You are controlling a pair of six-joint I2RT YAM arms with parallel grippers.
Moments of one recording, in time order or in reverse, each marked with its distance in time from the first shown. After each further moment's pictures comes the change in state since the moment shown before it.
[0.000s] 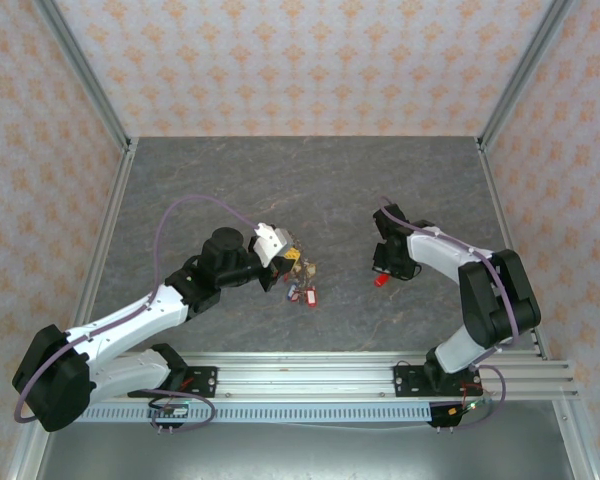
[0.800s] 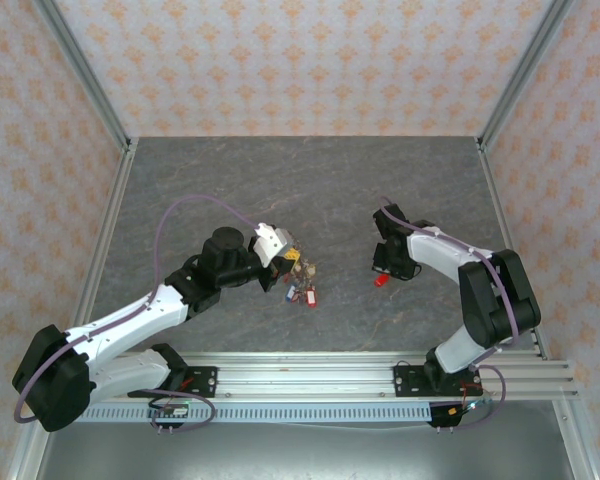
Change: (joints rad) left arm 0.000 0.000 0.007 -0.020 0.001 0.000; right arm 0.000 0.000 0.000 -0.001 0.002 0.001
